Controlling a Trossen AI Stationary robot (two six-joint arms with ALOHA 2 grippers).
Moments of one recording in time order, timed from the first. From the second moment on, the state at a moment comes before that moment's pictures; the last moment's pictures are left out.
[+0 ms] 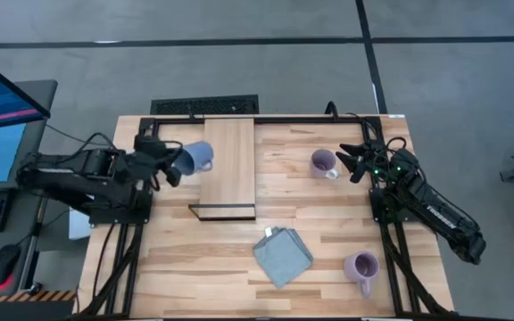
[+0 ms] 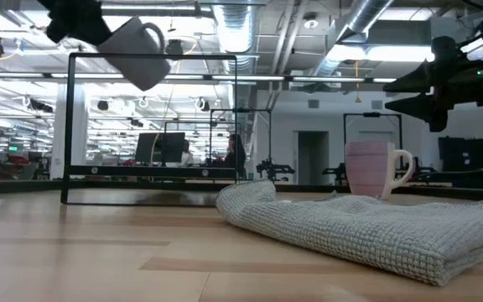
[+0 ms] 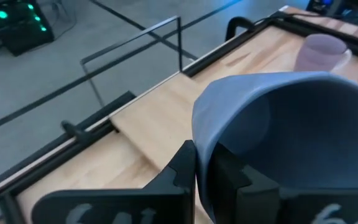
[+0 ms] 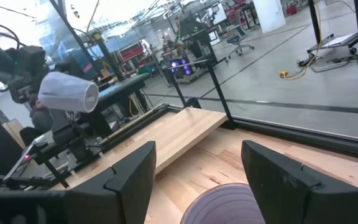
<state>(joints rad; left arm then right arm) -0.07 0.71 0.87 -0.84 -0.74 -0.53 -0.76 0.00 0.04 -0.05 -0.29 0.38</state>
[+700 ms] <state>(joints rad) 0.26 1.03 1.10 -0.71 -0.41 -0.45 -0.76 0.00 0.04 -0.05 -0.29 0.38</state>
